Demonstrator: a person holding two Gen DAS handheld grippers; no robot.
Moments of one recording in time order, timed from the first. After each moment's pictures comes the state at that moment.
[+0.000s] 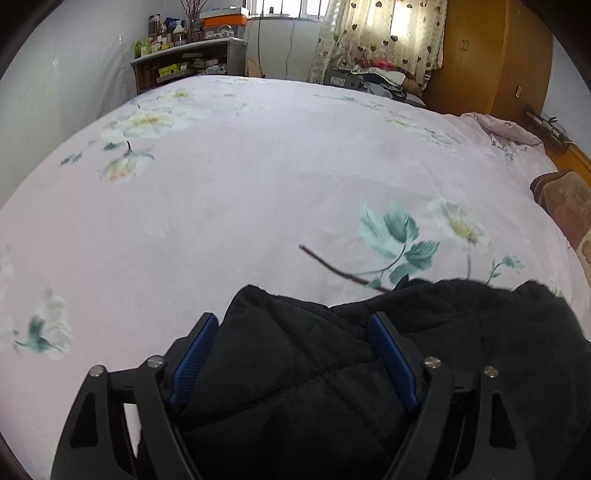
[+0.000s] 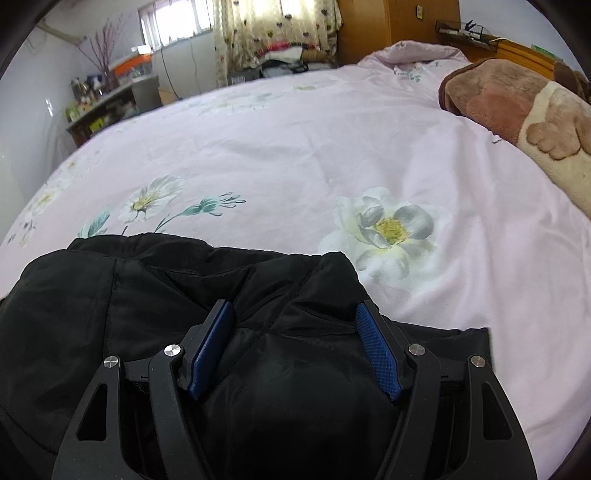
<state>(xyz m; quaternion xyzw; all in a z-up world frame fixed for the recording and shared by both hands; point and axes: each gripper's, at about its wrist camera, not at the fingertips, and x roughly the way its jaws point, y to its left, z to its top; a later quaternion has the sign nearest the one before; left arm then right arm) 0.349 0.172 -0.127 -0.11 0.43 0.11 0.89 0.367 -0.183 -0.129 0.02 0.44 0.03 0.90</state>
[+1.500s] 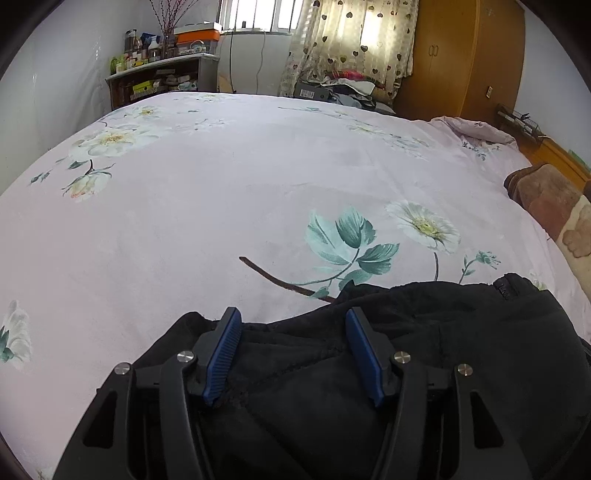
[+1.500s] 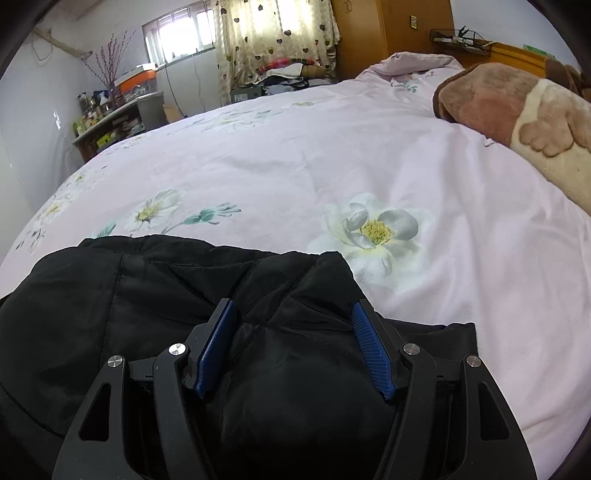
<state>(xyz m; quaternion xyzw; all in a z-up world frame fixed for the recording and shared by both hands) 0.357 0.141 -0.138 -0.10 0.41 0.06 0.91 0.352 -0.197 -0.137 0.04 0.40 0.05 0.91</state>
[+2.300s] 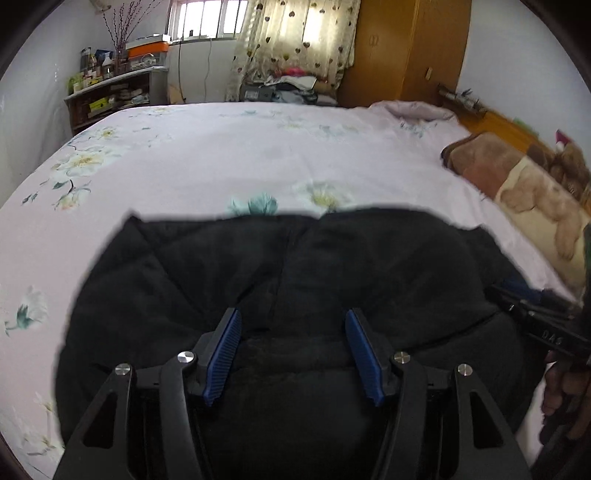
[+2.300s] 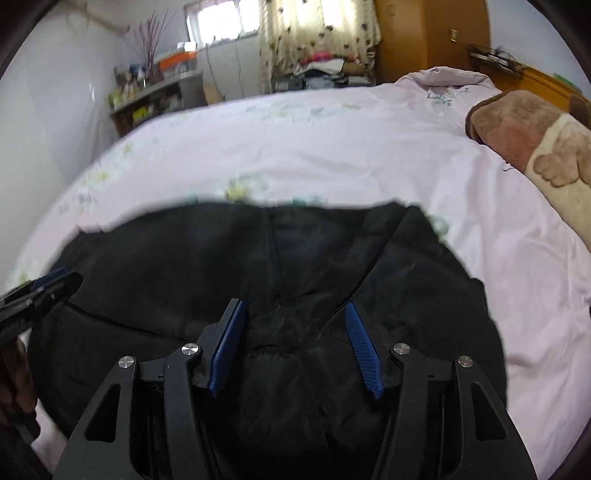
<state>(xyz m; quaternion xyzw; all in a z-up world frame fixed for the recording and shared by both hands) 0.275 0.076 -0.096 -0.07 0.41 -0.03 0.91 0.286 -0.132 -0.084 -0.01 0.43 0.10 0.90</state>
